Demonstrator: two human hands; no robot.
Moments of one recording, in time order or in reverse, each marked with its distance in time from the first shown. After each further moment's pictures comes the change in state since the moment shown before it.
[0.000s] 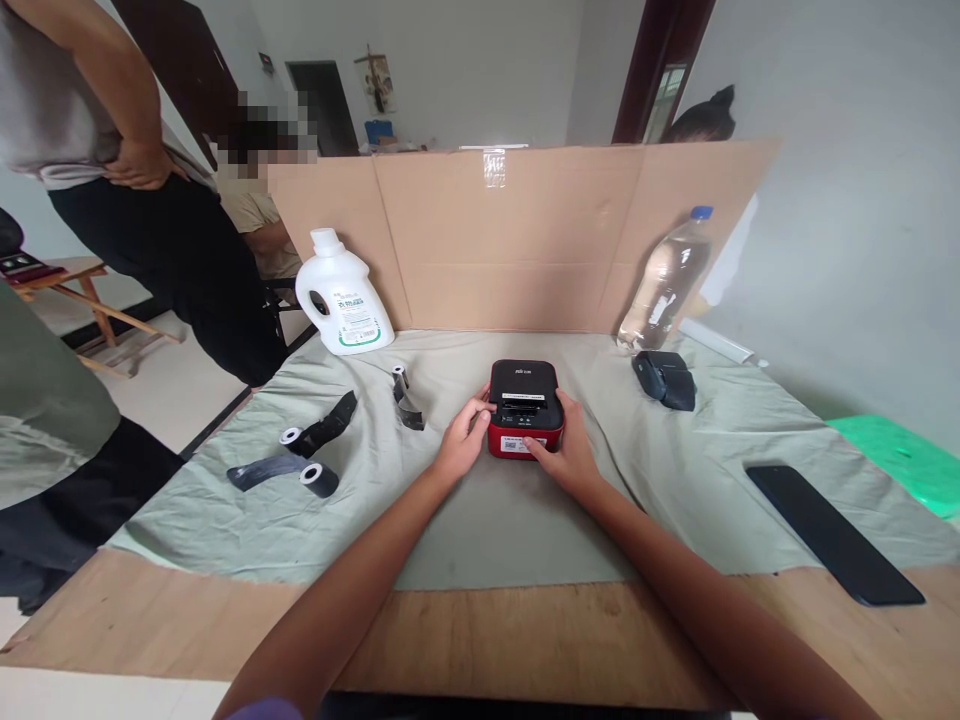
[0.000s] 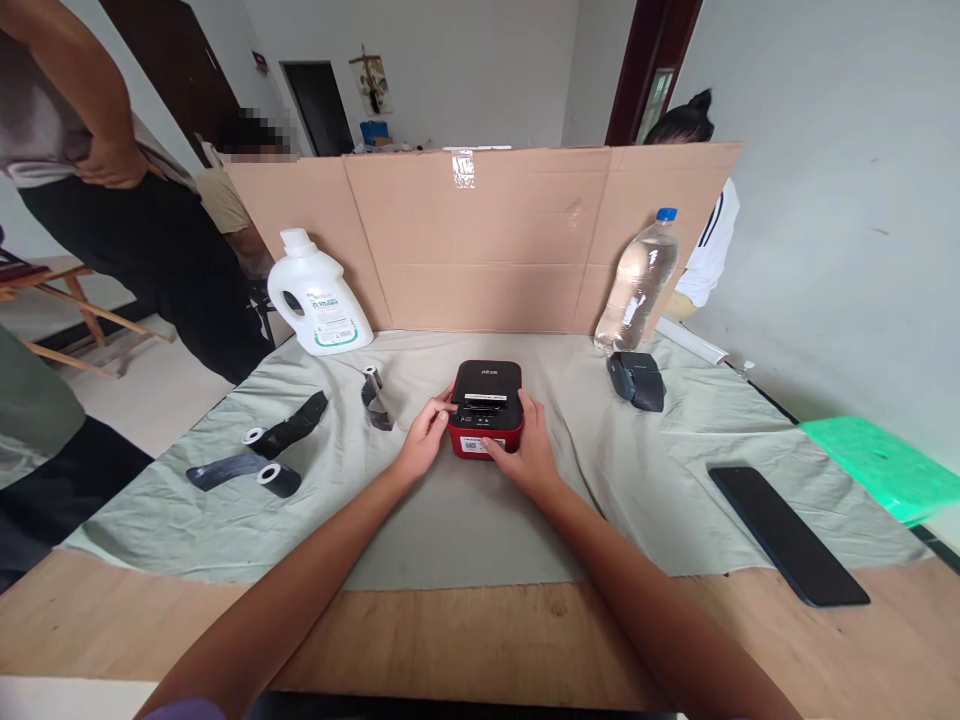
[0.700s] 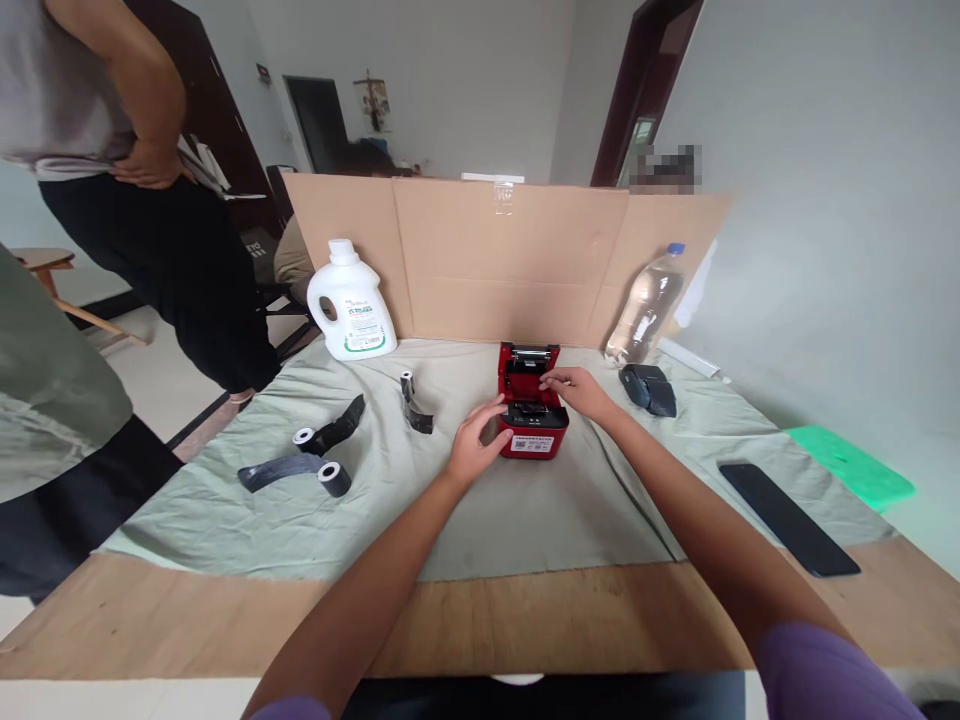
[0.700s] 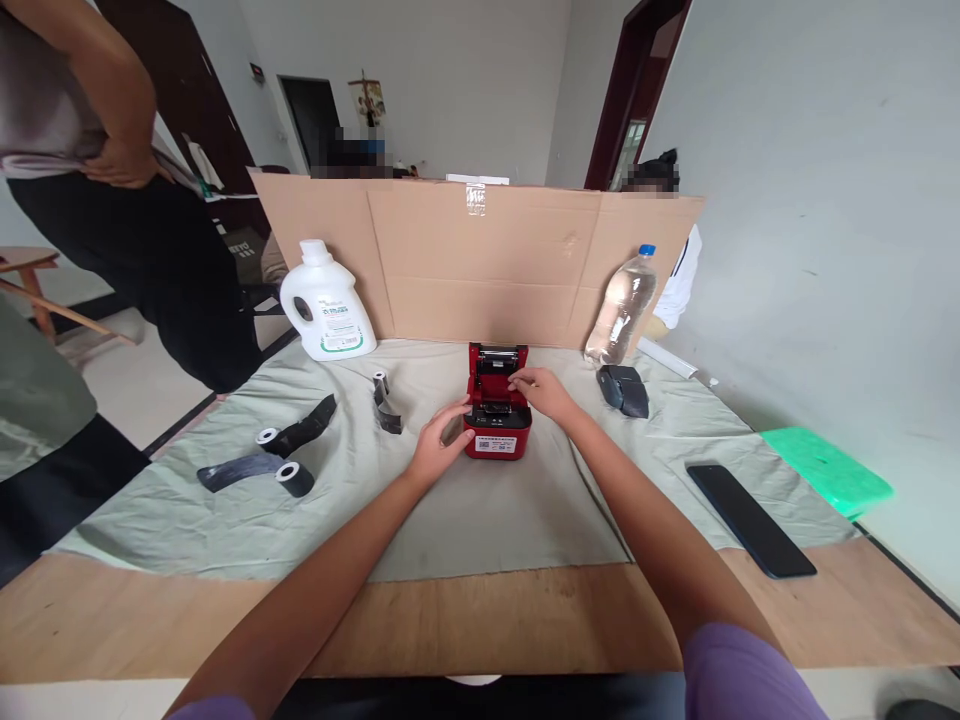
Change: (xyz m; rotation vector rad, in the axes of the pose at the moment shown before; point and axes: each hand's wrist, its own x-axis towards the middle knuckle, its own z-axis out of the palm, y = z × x) left_hand -0.008 -0.007 -0.002 0.216 0.042 0.316; right_hand 0.112 -0.007 -0.037 -0.102 -0.393 0.093
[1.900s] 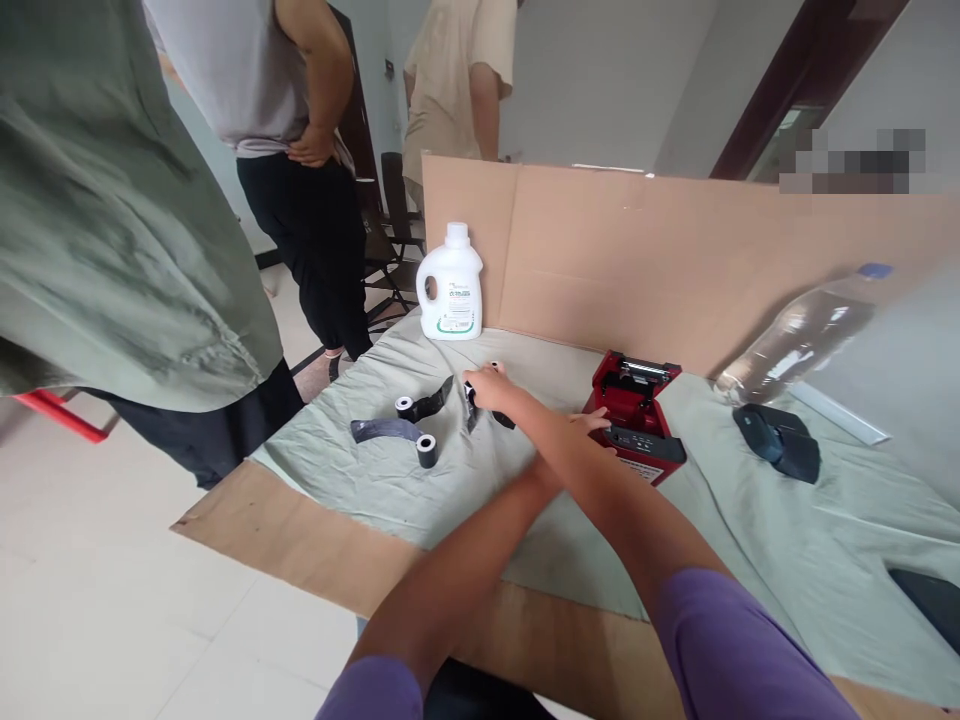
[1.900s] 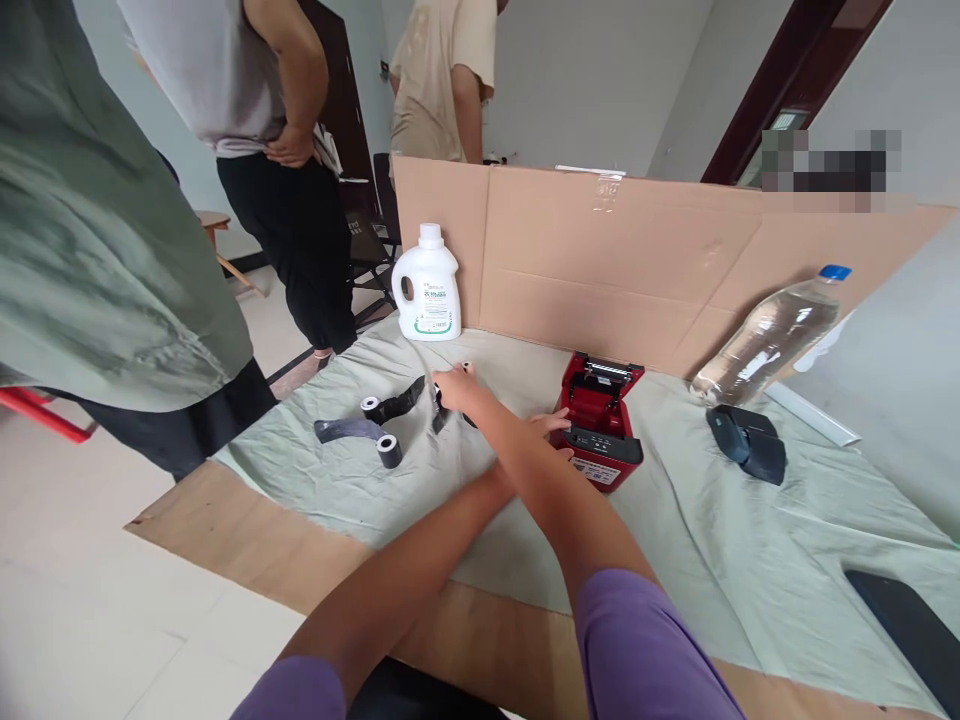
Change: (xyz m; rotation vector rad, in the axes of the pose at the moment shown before) left_hand 0.001 -0.007 0.002 -0.088 -0.024 -0.048; right_hand 0.110 -0.193 0.224 -0.510 -0.487 -0.356
